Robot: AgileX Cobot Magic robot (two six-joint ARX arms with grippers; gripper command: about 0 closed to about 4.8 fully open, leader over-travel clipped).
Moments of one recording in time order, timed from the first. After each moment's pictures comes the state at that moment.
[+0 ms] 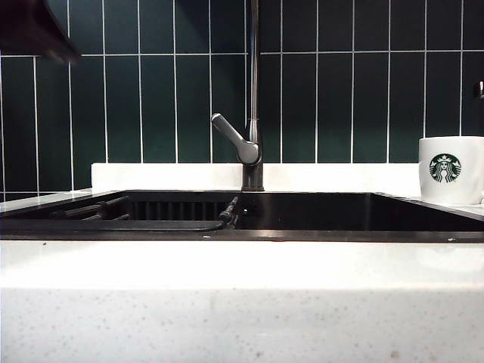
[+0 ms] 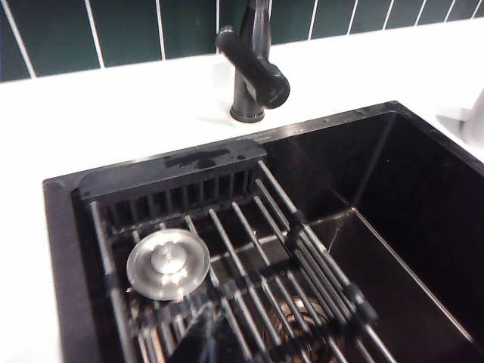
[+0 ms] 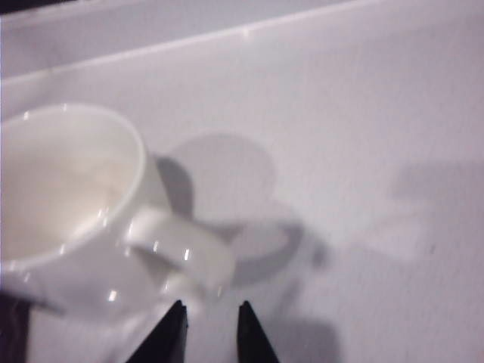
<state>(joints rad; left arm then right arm) -0.29 0.82 0.64 -0.07 0.18 0.02 -0.07 1.20 0.62 0.17 0.23 0.19</state>
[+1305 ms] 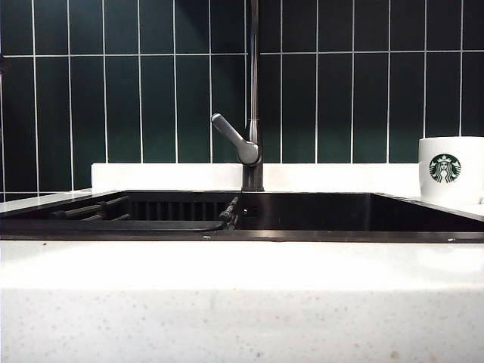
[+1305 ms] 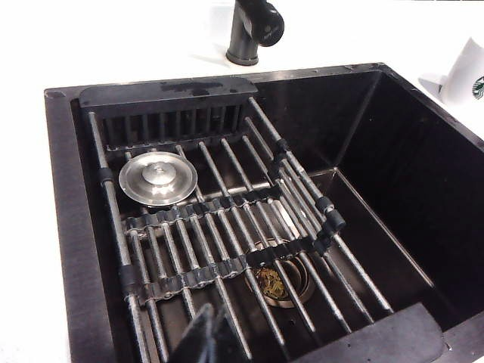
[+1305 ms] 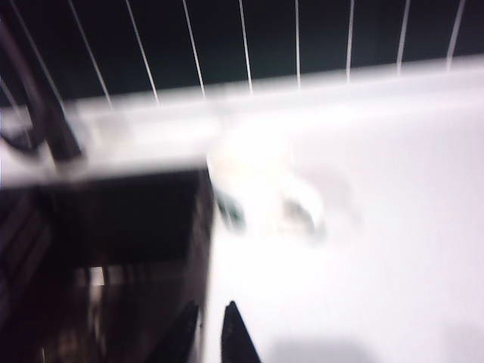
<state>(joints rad) -0.29 0.41 0.44 -0.31 0.18 -0.06 0.15 0.29 0.56 -0.47 0.21 0.15</state>
